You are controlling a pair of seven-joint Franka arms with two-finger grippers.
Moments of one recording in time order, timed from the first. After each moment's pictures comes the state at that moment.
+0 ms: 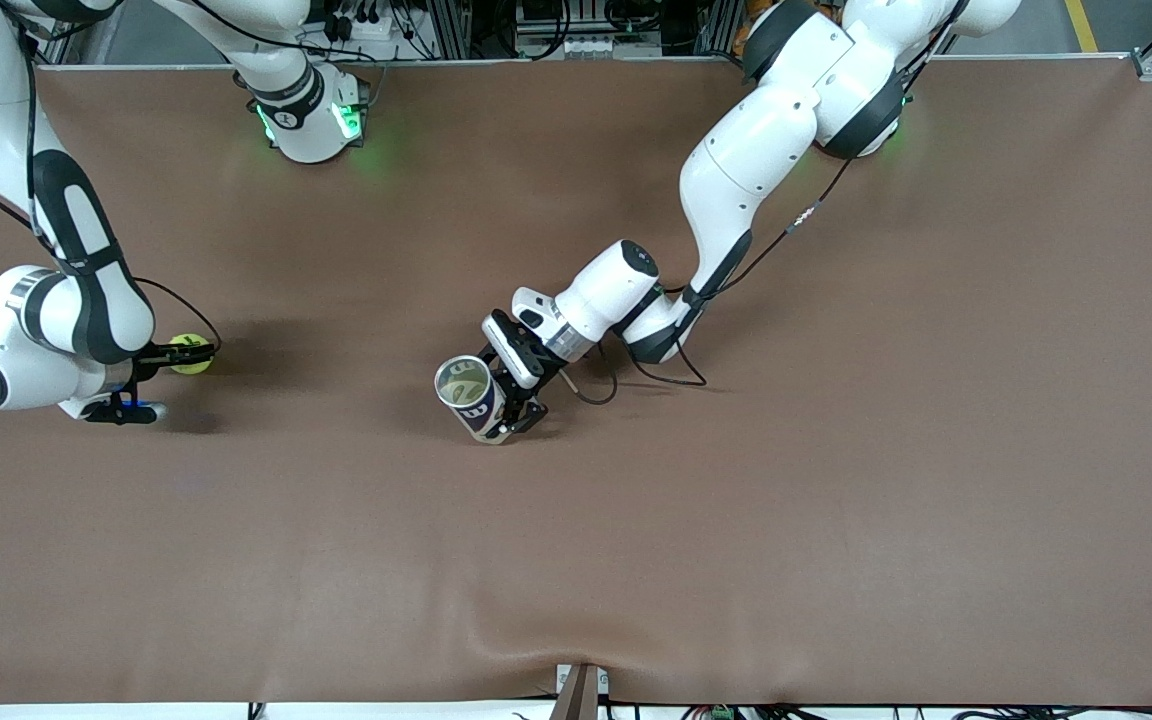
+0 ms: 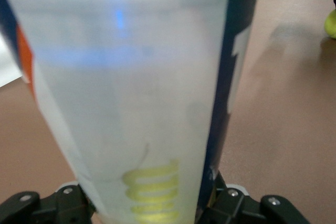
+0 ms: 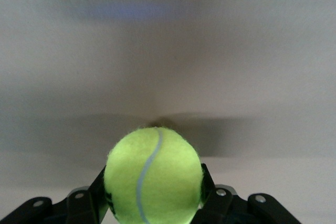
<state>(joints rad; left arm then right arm) -0.65 1.17 -0.29 -1.32 0.11 3.47 0.29 -0.26 0.55 -0.02 -1.91 -0.02 2.00 -0.24</state>
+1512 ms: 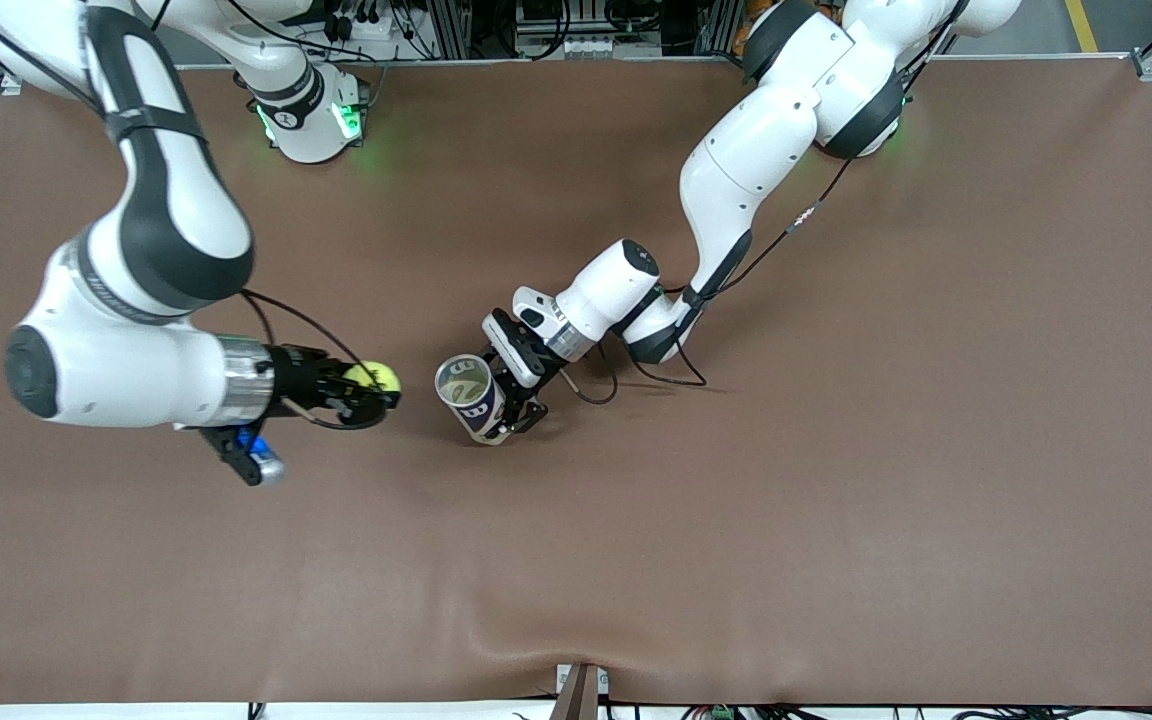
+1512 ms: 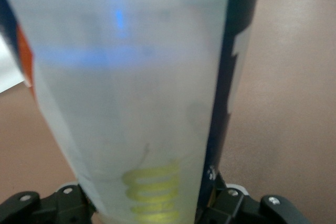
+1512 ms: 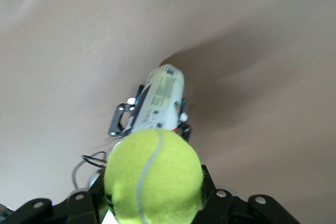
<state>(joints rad) -0.65 1.17 -0.29 -1.32 0.11 3.49 0.29 0.14 0.52 0.17 -1.33 0.45 1.73 0.88</state>
